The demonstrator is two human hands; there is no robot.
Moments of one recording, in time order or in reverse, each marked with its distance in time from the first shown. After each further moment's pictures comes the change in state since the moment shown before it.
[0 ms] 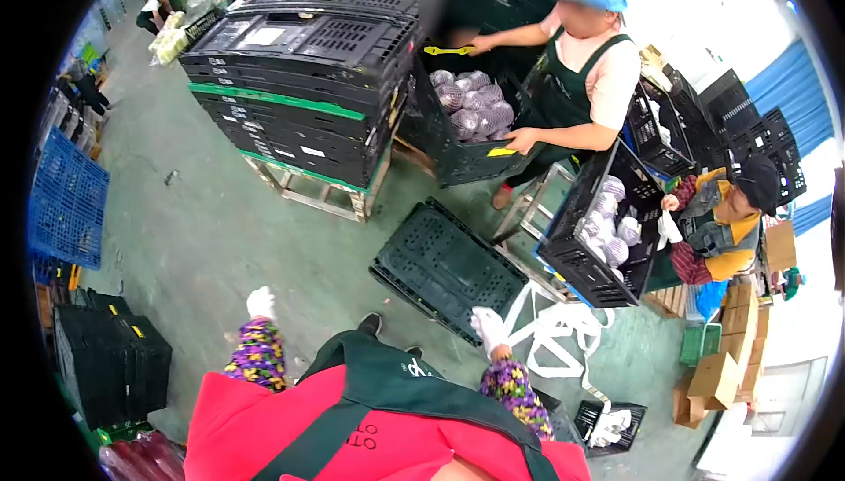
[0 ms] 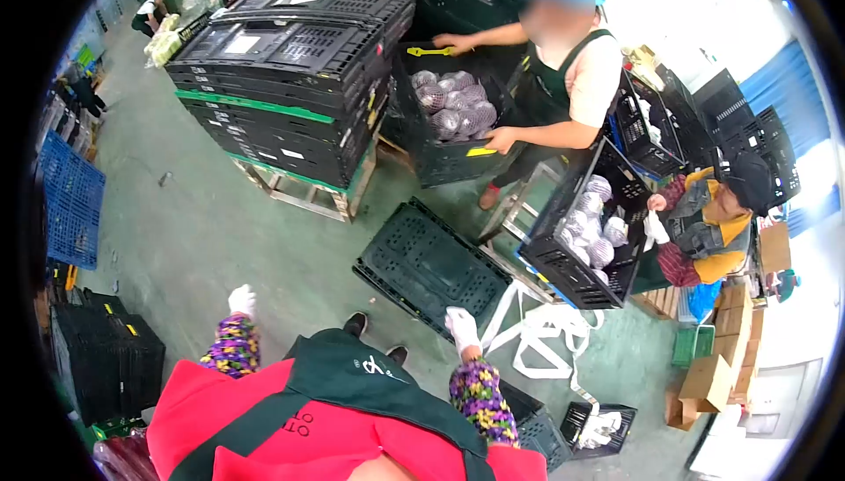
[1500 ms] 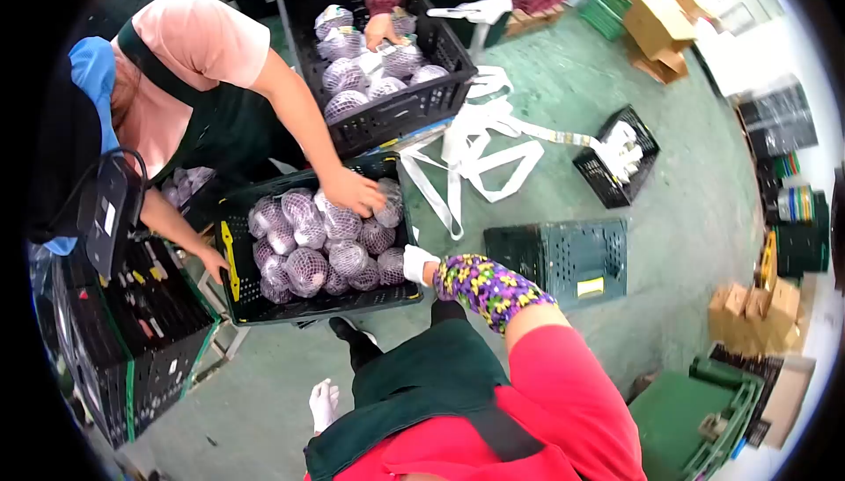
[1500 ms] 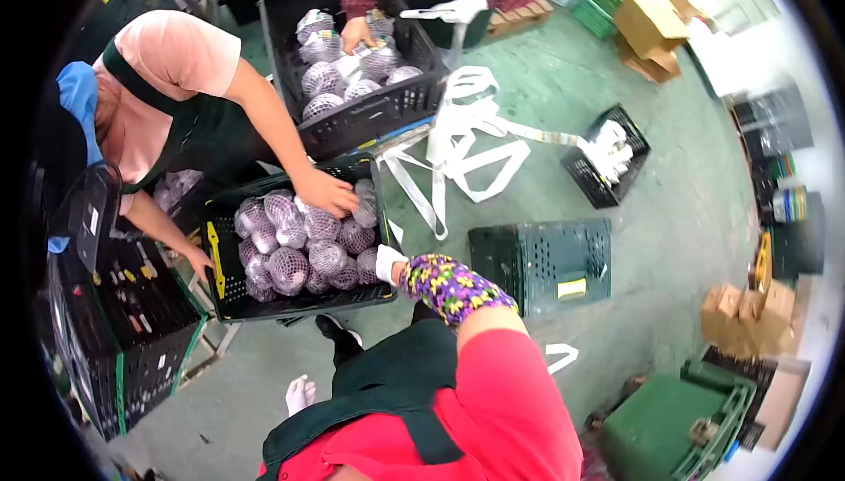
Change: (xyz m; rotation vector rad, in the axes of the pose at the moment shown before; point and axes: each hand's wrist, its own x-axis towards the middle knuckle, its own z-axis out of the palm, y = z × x) left_hand -0.082 0.450 0.078 -0.437 -0.779 -0.229; right_hand 0.128 0.021 -0.250 -1.633 0.088 -0.765
